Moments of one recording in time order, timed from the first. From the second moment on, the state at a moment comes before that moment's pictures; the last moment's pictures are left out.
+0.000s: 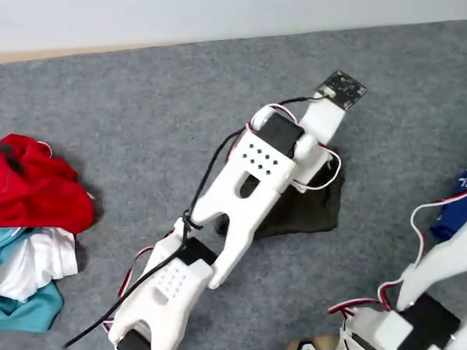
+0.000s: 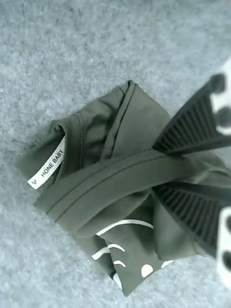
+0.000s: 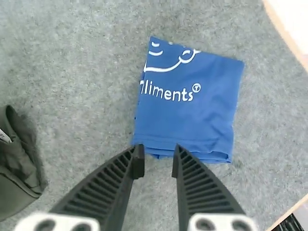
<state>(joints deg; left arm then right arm) 39.5 44.9 -59.7 99.2 3.7 42.1 -11.2 -28.6 100.4 13.9</state>
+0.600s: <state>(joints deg) 36.9 46.0 -68.2 99.3 3.6 35.3 -12.4 -21.0 100.4 13.9</state>
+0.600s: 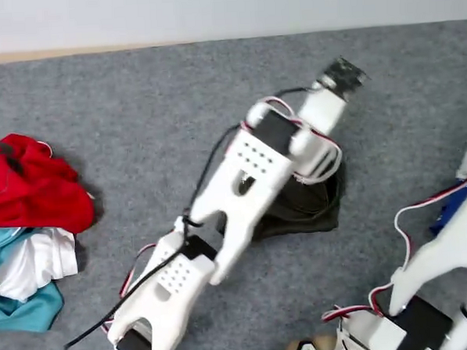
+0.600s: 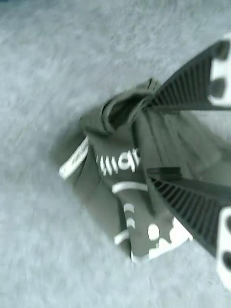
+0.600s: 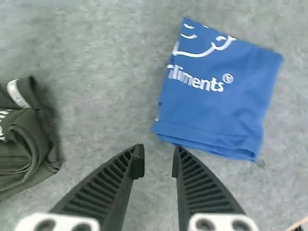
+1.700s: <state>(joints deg) -16.6 -8.0 -43.8 99.4 -0.4 4.2 3.9 -14.4 100.3 4.3</state>
